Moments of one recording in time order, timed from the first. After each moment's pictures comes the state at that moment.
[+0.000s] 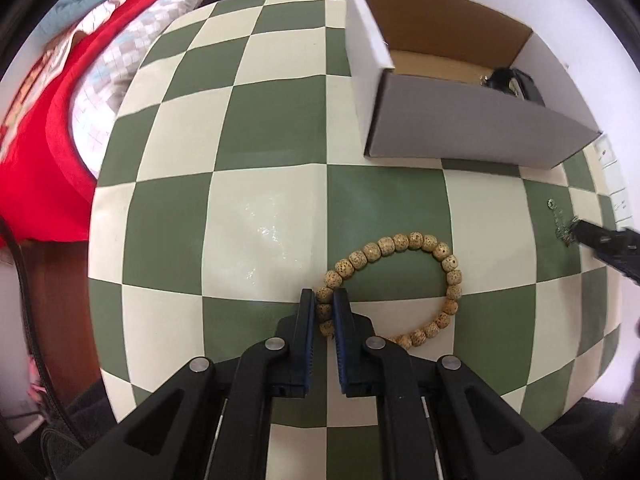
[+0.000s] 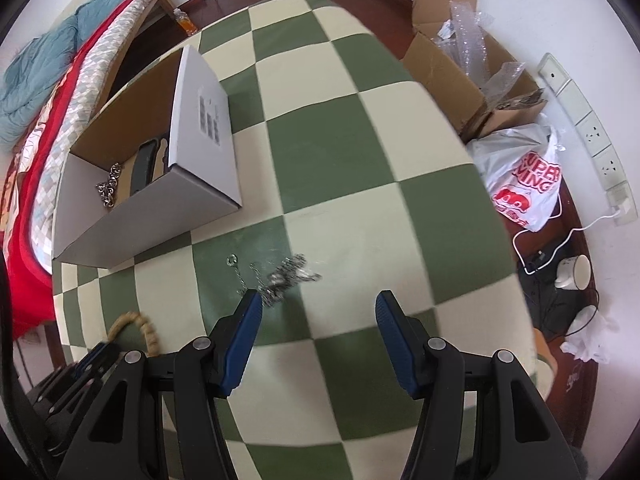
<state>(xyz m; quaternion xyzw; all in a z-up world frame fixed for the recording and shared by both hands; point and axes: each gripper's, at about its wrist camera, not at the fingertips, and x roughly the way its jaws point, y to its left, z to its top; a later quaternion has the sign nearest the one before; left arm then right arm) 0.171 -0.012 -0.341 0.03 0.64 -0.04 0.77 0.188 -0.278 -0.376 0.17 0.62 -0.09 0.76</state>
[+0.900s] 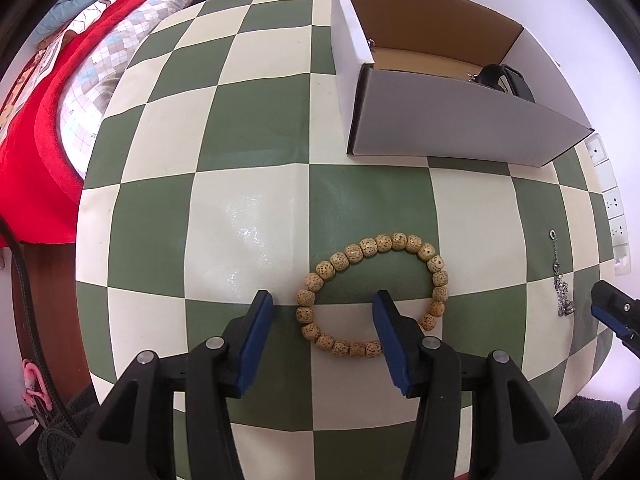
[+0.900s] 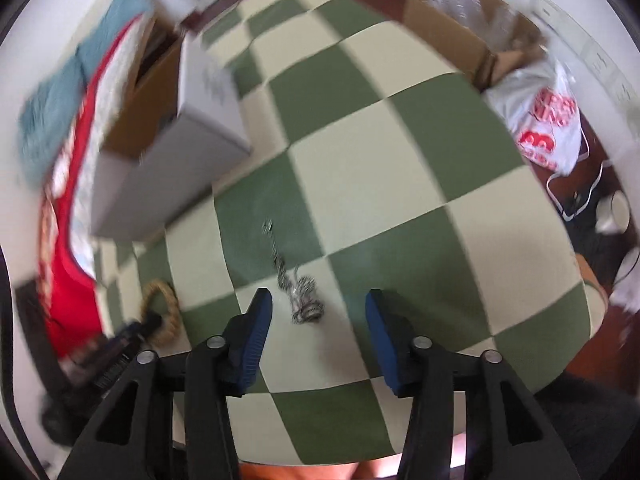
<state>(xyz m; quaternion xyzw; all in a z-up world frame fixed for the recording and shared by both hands) 0.182 -0.011 -0.350 0.03 0.64 -0.06 0.77 0.116 -0.298 -0.377 0.30 0.60 -0.07 0.74</state>
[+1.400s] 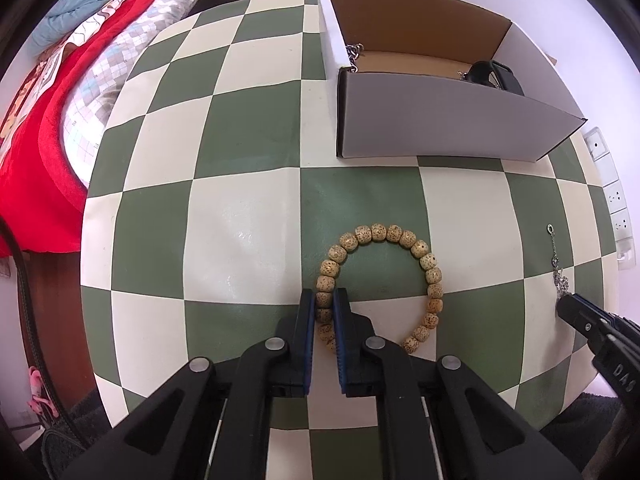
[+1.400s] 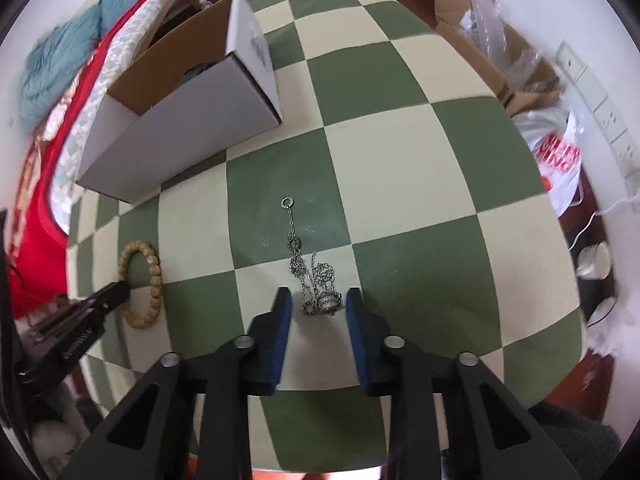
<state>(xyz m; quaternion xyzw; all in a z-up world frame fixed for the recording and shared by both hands) 0.170 -0.023 -0.343 0.05 0.63 -0.06 0.77 0.131 -0.242 -0.386 0.16 0.62 -0.05 0.77</state>
